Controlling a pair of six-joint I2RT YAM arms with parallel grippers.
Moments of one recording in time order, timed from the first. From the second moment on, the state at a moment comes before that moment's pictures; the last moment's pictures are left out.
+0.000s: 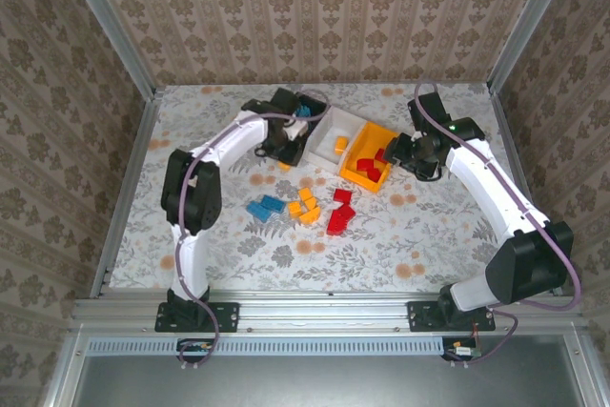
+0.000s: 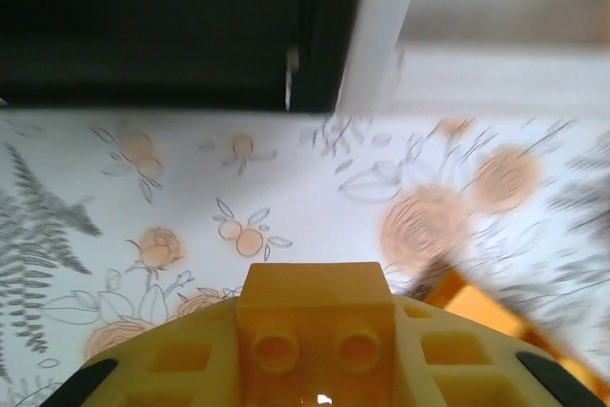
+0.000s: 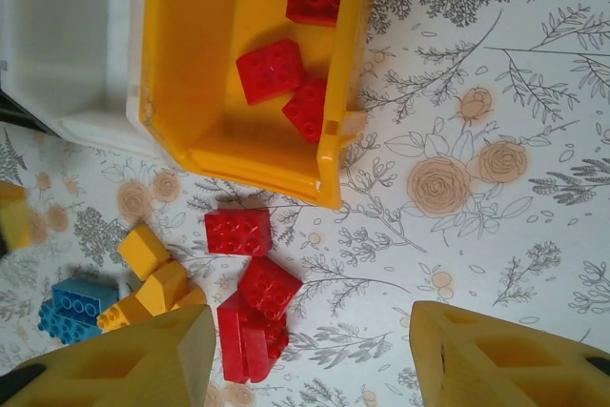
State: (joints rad) left arm -0.54 2.07 1.80 -1.00 0.11 -0.02; right arm 0.23 1.45 1.35 -1.02 -0.09 0.69
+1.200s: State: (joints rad) left arm -0.58 2.34 2.27 -0.98 0.31 -0.20; right arm 0.24 1.45 1.31 -1.01 -0.12 0.71
